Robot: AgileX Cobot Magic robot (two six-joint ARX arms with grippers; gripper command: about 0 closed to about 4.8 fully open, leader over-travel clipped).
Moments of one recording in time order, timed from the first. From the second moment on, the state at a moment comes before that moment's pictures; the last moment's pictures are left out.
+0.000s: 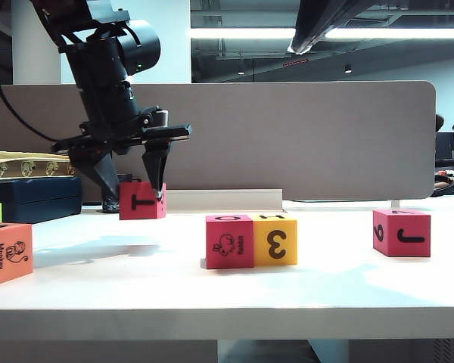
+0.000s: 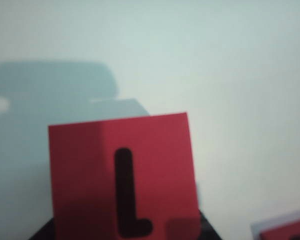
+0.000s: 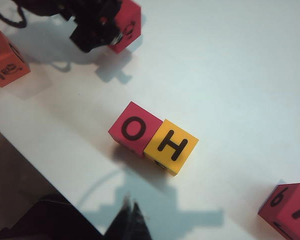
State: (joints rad) left arm -0.43 1.83 1.41 -0.64 -0.05 -0.29; right arm 0.68 1.27 1.26 -0.75 -0.03 -0.02
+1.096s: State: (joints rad) left arm -0.57 1.82 1.41 -0.86 0.03 -0.26; right arm 0.68 1.27 1.26 -0.81 -0.03 -0.02
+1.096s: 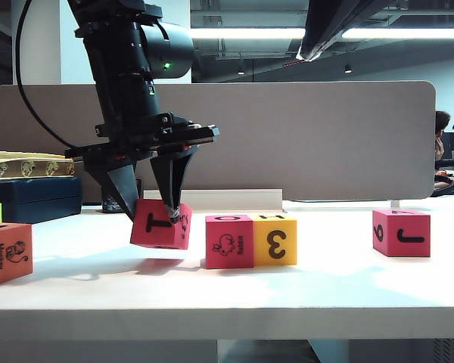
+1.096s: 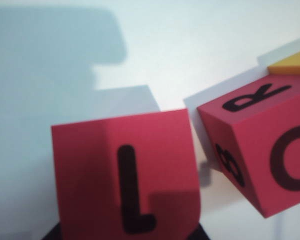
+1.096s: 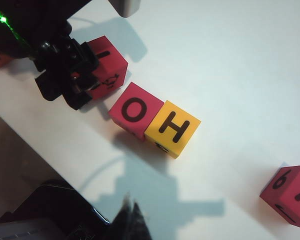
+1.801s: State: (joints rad) left arm -0.57 1.82 1.41 -0.93 0.11 -0.26; right arm 0.68 1.27 1.26 -0.81 -0.03 -0.02
